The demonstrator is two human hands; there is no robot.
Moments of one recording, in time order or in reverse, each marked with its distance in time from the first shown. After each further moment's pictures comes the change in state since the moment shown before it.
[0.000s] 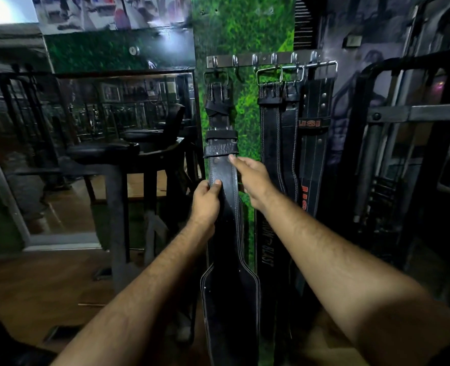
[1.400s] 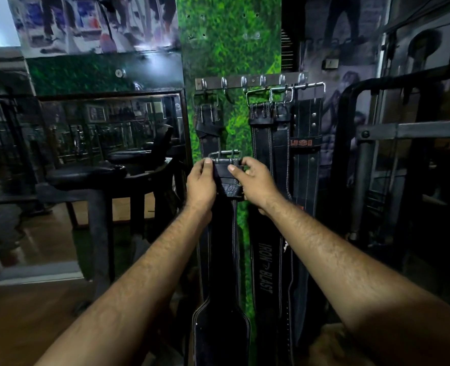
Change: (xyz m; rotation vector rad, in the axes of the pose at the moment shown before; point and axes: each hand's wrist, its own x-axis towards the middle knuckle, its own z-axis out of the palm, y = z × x) left_hand 0.063 0.058 0.034 -0.026 -0.005 0.148; right_hand 0.040 -0.023 -0.014 -0.265 0.056 -0.259
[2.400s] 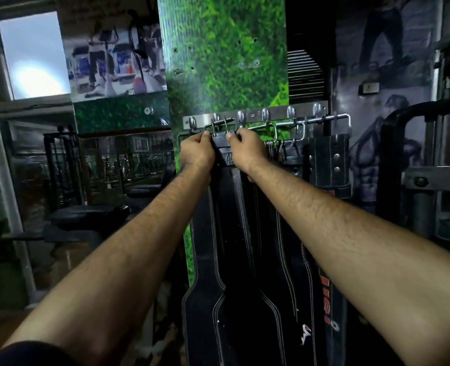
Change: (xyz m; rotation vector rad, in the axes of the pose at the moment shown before) left_hand 0.200 0.054 0.118 0.333 0.331 0.190; right_hand 0.238 -0.033 -0.029 -0.198 0.105 -0.207
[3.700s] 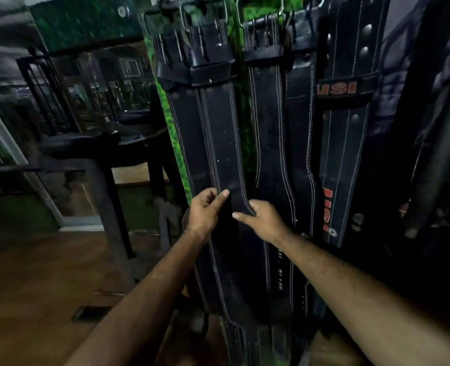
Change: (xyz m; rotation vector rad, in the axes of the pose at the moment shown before) left_hand -0.169 -0.260 -0.055 -0.068 -0.494 -0.195; right_hand -0.234 0.260 0.043 0.187 -0.498 0.304
